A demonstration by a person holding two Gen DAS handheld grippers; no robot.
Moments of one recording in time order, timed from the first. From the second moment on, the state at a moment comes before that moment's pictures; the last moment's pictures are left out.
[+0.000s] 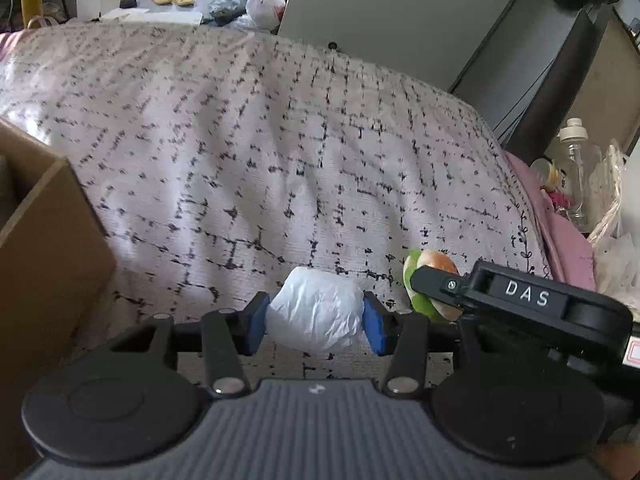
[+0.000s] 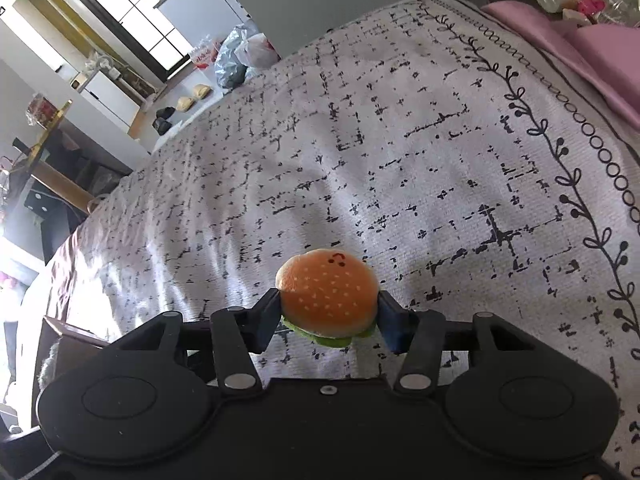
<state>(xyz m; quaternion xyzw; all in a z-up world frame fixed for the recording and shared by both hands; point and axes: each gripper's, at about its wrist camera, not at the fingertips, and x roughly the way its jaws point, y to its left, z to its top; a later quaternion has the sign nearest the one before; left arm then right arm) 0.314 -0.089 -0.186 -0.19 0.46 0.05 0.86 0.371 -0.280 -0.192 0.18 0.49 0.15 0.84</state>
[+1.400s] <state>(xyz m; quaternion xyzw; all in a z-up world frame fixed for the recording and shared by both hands) 0.197 -0.033 -0.052 -0.19 0.38 0.07 0.90 0.259 -0.244 -0.078 0.20 0.41 0.20 0.87</state>
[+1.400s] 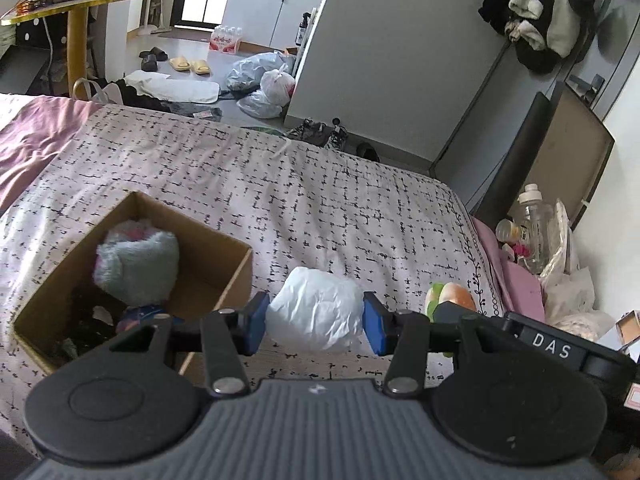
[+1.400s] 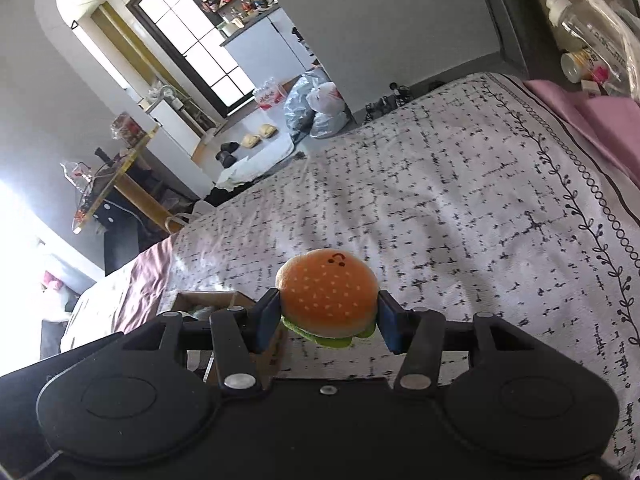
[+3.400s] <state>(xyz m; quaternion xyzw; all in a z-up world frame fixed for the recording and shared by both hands) 0.167 0.139 -0.099 -0.31 0.42 0.13 0.85 0.267 -0.059 -0.073 0.12 0.45 0.25 0.85</state>
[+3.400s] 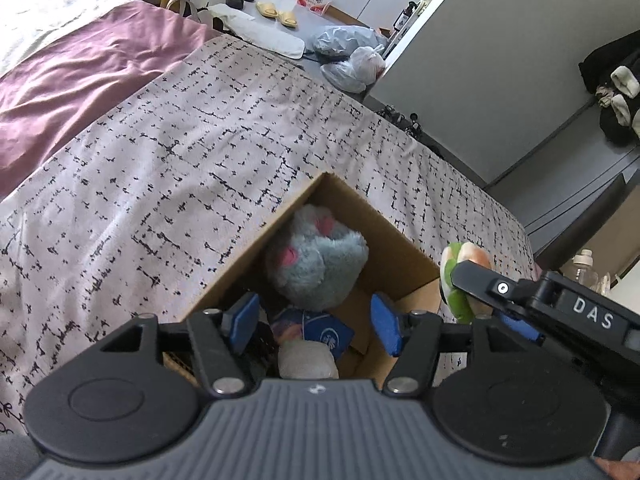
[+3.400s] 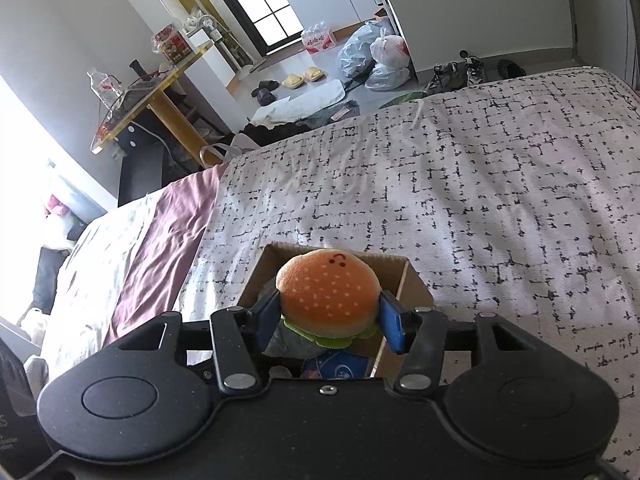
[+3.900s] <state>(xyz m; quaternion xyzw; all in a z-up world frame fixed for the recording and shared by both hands) 0.164 0.143 -0.090 -0.29 0.41 0.13 0.86 0.265 -0.064 -0.068 0.13 0.44 0.23 0.86</state>
